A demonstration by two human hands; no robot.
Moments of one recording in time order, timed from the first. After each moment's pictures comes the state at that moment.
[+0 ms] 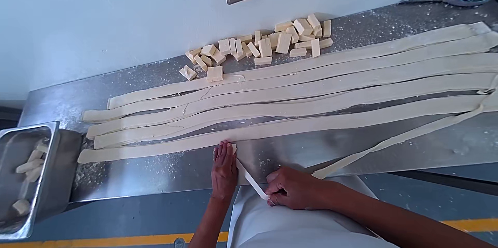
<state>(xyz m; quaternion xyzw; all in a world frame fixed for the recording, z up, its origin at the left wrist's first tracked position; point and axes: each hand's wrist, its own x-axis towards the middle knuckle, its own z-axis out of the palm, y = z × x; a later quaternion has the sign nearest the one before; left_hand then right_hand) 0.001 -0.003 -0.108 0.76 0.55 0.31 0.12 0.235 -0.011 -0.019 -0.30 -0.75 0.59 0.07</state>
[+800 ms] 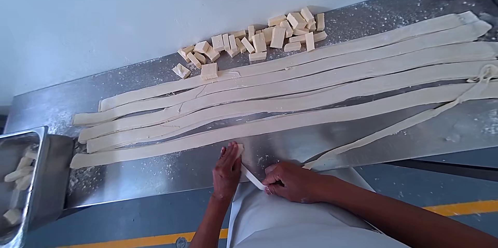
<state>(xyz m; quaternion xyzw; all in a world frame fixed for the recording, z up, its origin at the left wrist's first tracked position) 0.002 -0.006 -0.111 0.75 0.54 0.34 0.17 0.232 -0.012 -0.020 -0.35 -0.72 0.59 0.07</state>
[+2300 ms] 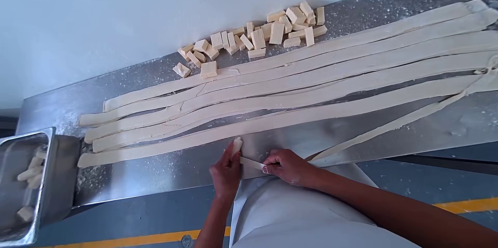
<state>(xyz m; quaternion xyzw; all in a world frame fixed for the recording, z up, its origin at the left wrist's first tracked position) 0.014 -0.010 -0.077 0.59 0.64 0.36 0.34 0.229 -0.007 -0.034 -0.53 -0.57 0.62 0.05</state>
